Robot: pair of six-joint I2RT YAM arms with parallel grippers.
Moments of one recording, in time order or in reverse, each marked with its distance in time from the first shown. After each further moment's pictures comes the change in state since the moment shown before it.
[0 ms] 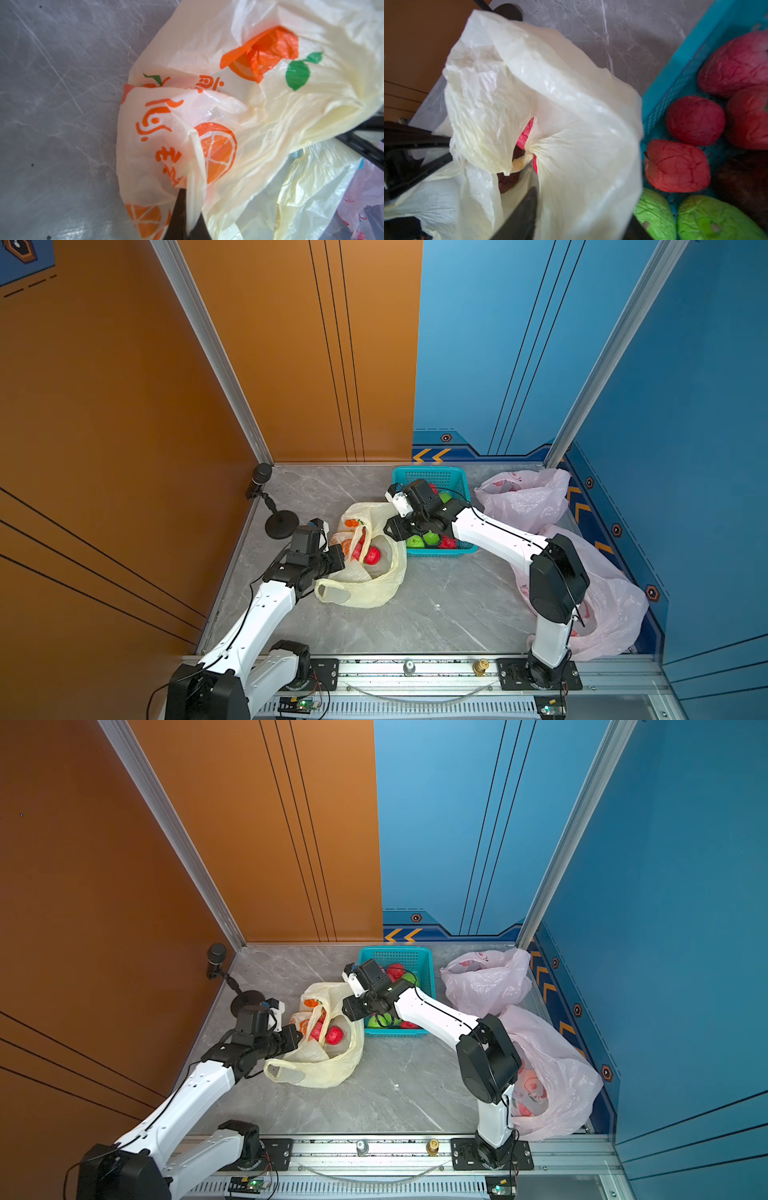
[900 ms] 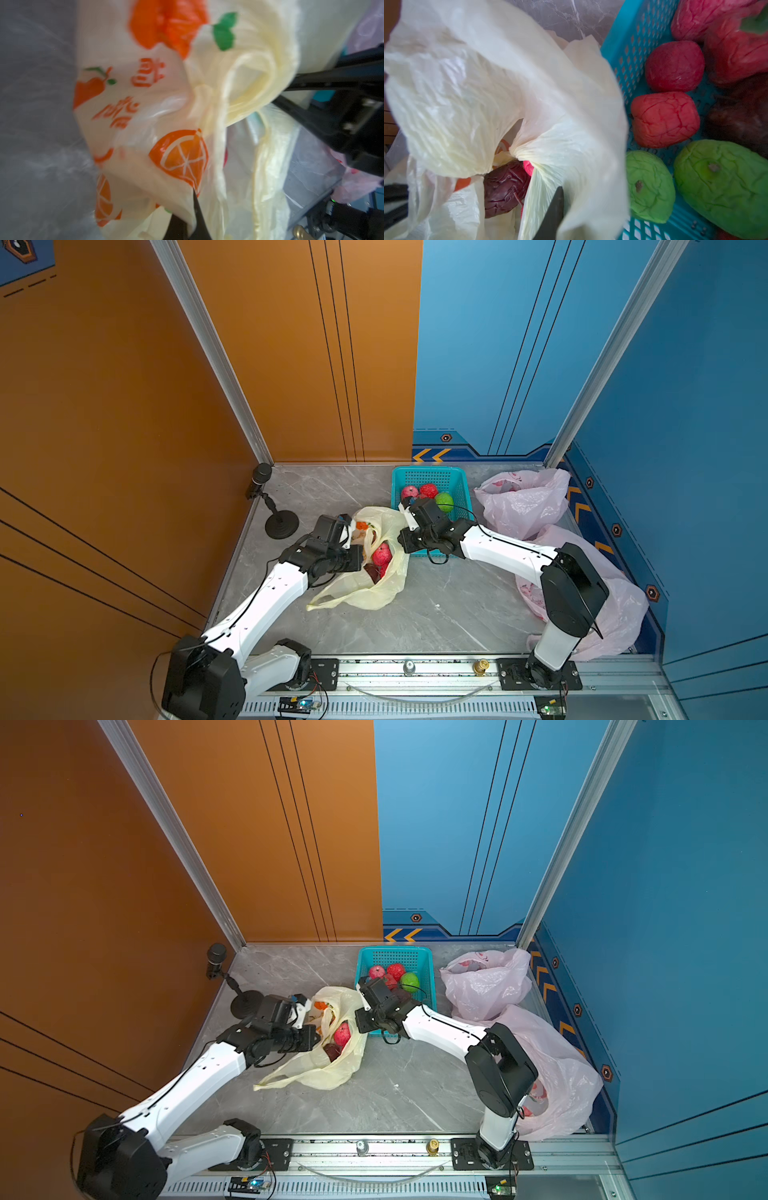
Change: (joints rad) left arm -0.127 0.056 0.130 -0.230 -0.021 0.075; right arm 0.035 -0.128 -0.285 0.178 0.130 0.170
